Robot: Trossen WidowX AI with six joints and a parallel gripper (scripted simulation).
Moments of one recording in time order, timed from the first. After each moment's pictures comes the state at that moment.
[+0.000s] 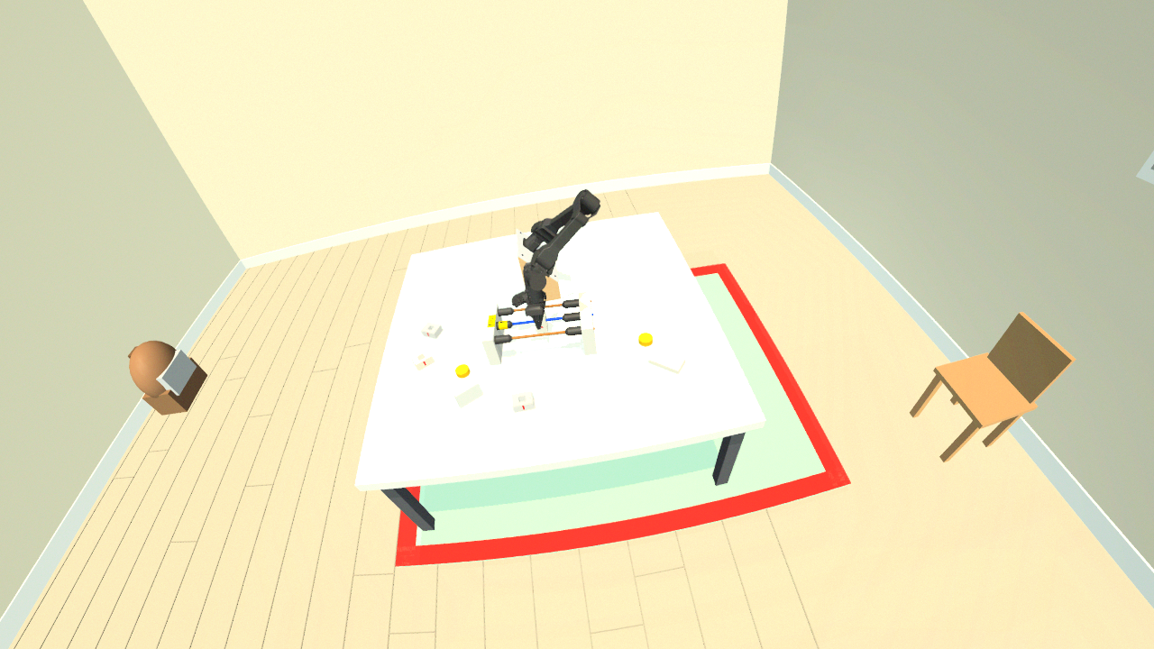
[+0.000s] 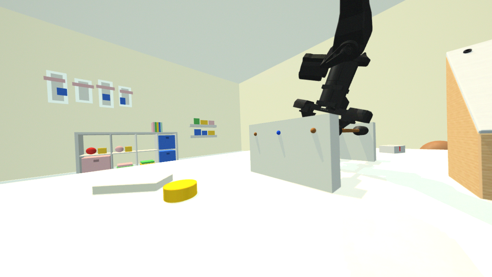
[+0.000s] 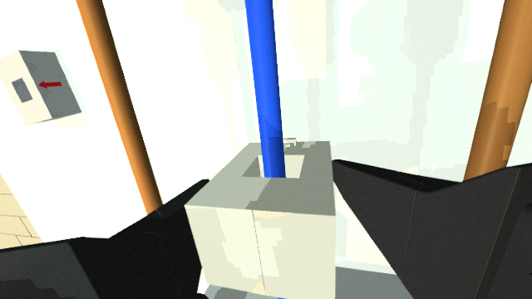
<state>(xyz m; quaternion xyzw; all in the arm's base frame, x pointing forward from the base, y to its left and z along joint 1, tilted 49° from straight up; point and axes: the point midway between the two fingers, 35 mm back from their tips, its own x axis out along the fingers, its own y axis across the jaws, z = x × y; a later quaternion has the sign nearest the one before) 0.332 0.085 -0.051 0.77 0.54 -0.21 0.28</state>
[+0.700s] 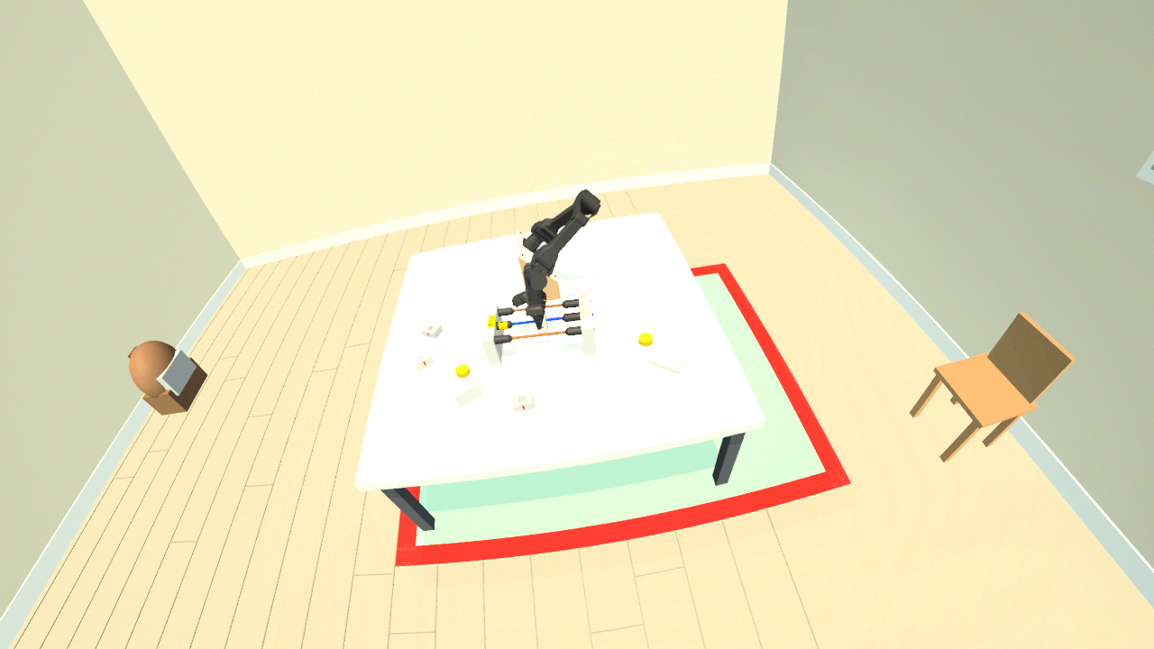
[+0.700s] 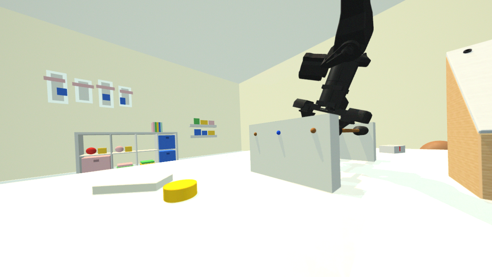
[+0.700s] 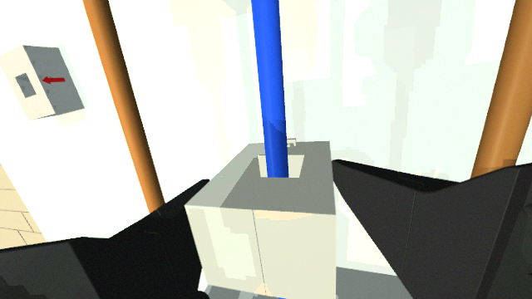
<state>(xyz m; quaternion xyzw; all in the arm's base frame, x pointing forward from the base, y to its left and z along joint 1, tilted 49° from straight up) 0.333 0.086 -0.051 0.77 0.53 -0.21 0.29</state>
